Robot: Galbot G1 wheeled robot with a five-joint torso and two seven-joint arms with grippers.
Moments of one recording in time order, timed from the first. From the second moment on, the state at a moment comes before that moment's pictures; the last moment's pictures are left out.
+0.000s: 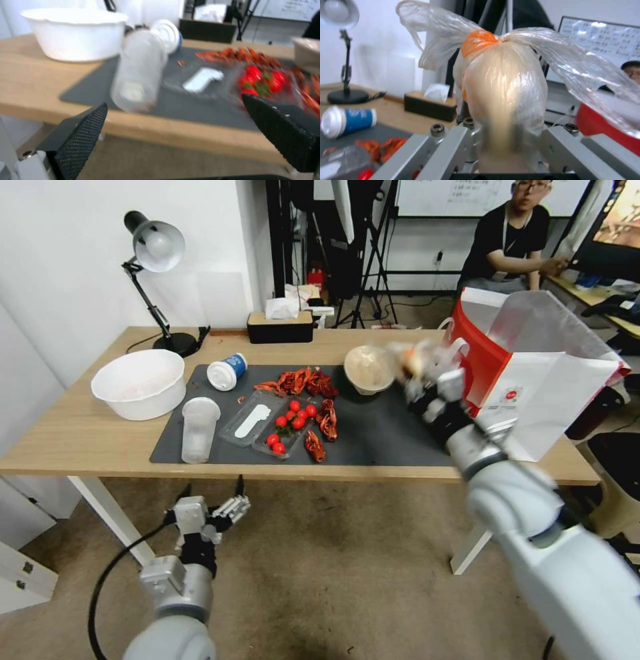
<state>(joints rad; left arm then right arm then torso) 1.71 -1.45 -0.47 -2.27 -0.24 0.14 -0.24 -0.98 0.94 0.29 2.18 0.49 -0.35 0.23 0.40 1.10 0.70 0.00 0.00</state>
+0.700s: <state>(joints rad) 1.73 -1.46 -0.50 -2.31 -0.25 0.16 -0.24 -0.73 0.71 0.46 2.06 1.03 -0.68 0.61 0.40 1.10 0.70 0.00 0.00</state>
